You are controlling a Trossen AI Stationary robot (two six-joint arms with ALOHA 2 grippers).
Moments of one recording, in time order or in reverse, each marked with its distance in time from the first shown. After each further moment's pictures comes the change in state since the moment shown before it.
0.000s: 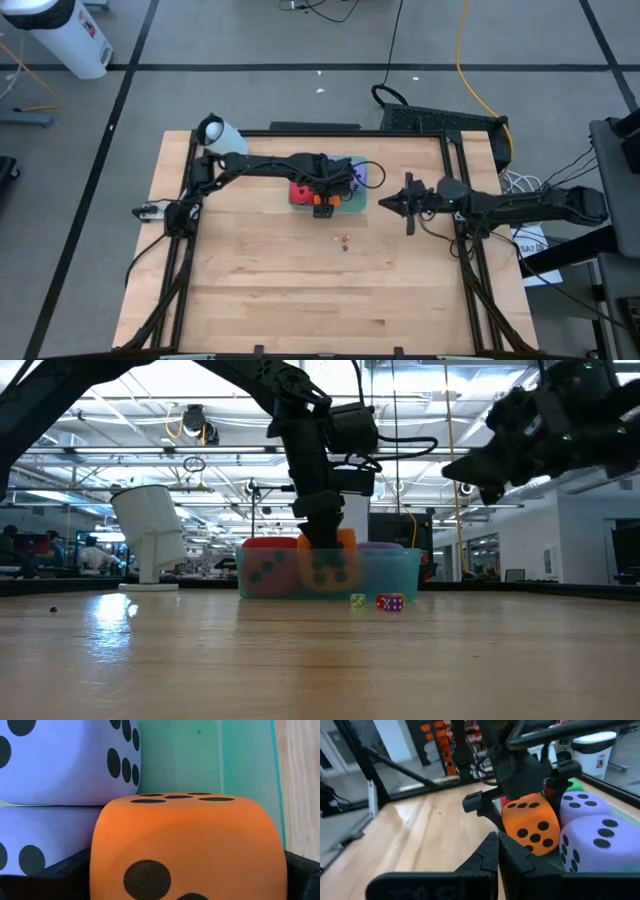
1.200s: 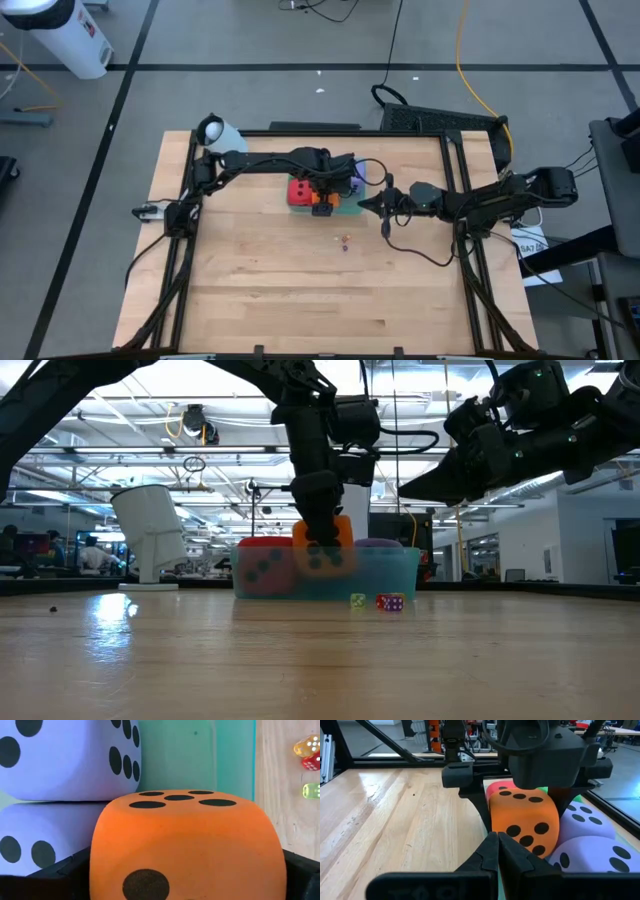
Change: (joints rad) left arm 0.003 0.005 0.124 -0.141 0.056 -0.010; right arm 0.081 0.476 0.135 0.270 0.145 -0.206
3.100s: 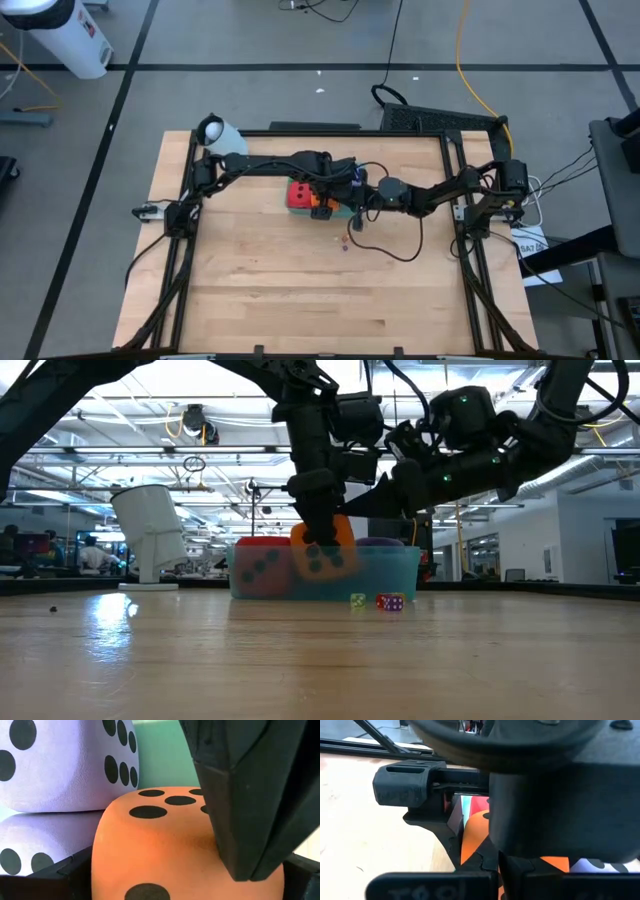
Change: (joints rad) left arm -0.026 -0.003 -0.005 0.039 0.001 0.041; right arm -0.054 0.411 0.246 0.092 -0.025 -0.127
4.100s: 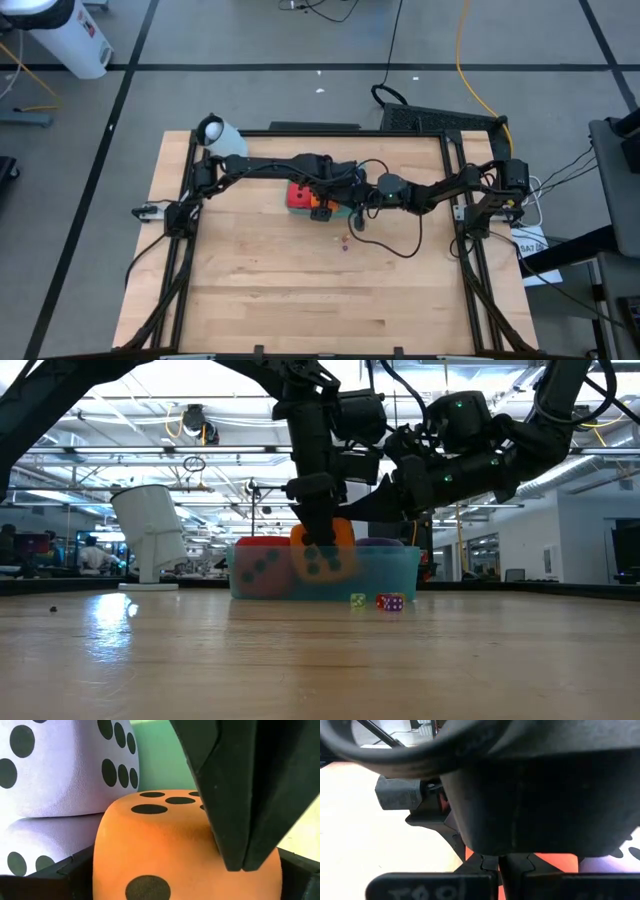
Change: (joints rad) left arm -0.018 0.000 0.000 0.002 -0.054 0.026; right arm -0.032 0.003 0.000 -0.062 -0.084 0.067
